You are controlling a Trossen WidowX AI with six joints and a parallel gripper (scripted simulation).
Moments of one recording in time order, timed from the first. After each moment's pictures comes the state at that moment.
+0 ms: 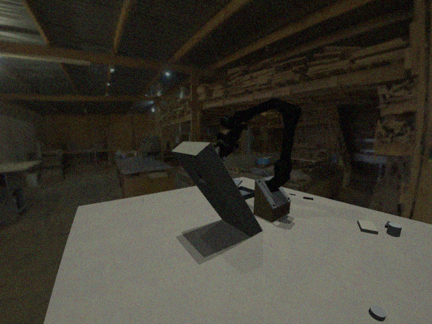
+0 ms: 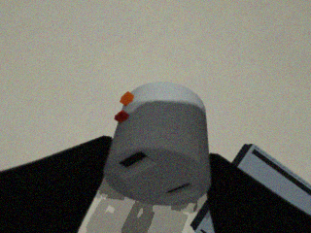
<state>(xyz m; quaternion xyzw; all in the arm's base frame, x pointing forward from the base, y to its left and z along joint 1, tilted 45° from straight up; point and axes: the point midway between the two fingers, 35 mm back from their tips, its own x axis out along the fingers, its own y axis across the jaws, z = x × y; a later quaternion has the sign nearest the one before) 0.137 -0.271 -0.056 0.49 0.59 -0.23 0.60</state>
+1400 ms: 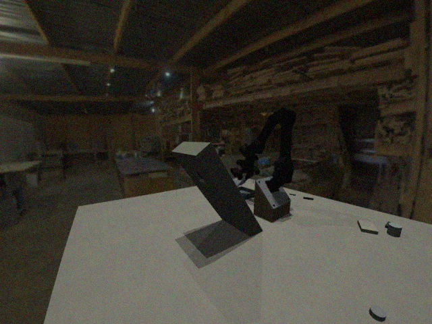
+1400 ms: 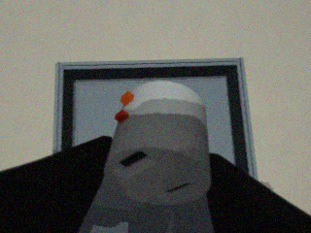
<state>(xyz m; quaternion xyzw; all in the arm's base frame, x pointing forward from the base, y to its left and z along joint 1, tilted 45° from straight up) -0.051 -0.192 -0.191 0.53 0.57 -0.50 0.38</state>
